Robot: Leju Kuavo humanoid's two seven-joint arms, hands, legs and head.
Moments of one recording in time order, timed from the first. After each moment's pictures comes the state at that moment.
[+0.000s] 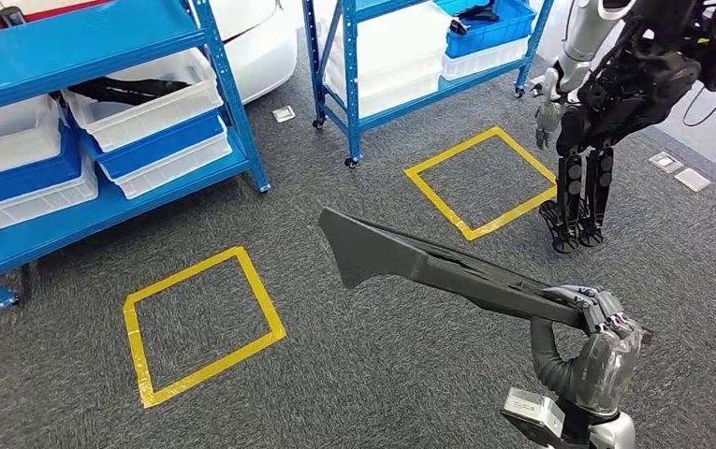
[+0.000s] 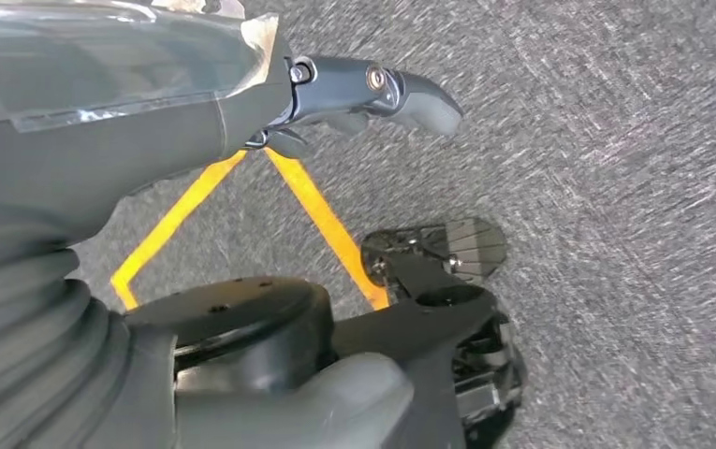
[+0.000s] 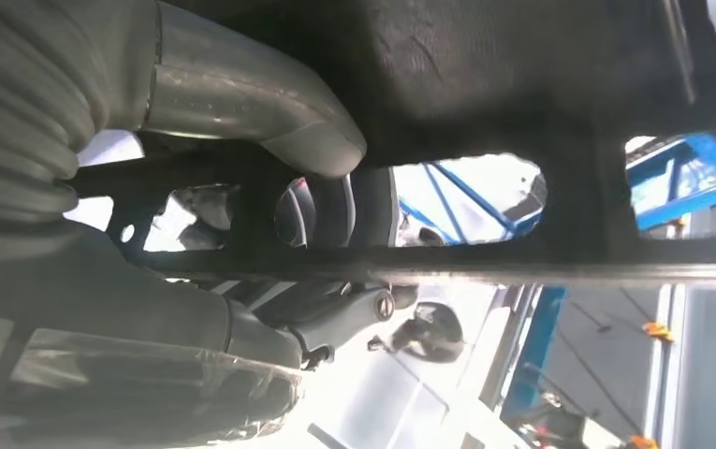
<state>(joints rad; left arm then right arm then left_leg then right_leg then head) -0.05 -0.09 -0.35 -0.16 0.49 0.29 -0.23 0.11 -0.01 0.37 -1.66 0.74 -0.70 -0.63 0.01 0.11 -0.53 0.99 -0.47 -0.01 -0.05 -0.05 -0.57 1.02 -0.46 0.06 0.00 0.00</state>
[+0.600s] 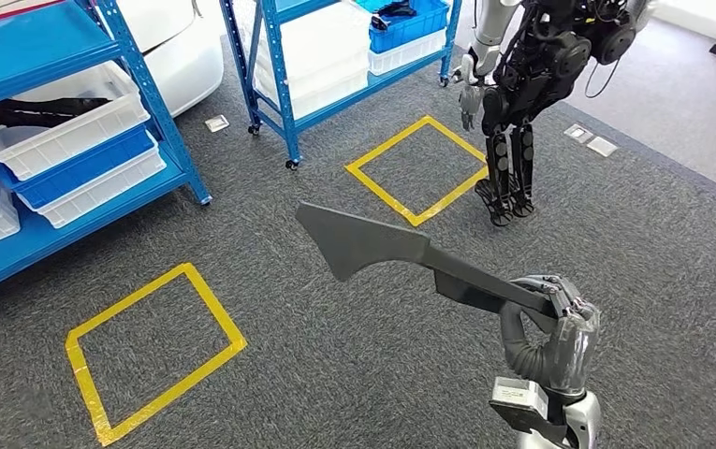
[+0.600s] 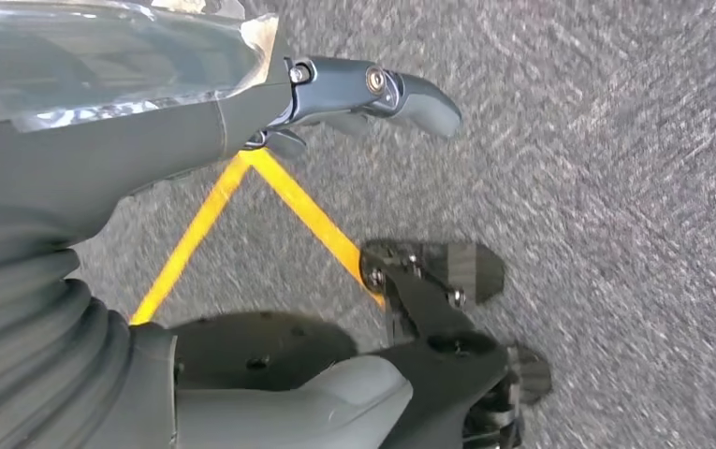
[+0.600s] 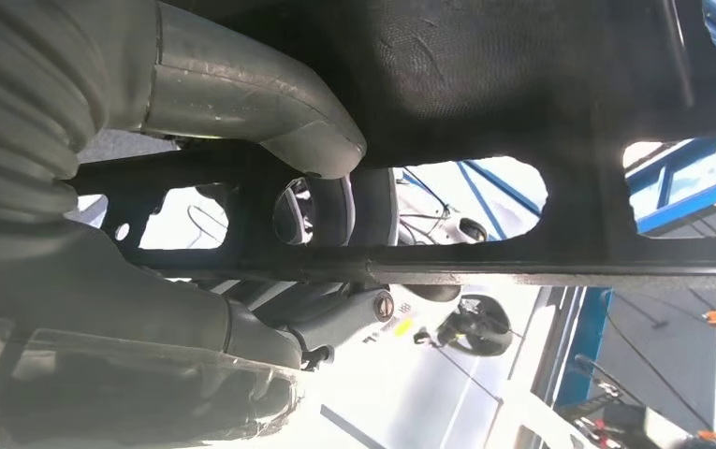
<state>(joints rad) -0.05 -0.09 -0.34 -0.16 0.50 0.31 -0.22 0.03 -0.08 0.52 -1.58 0.61 -0.70 -0.60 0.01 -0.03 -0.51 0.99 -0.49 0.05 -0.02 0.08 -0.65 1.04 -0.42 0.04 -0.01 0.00</state>
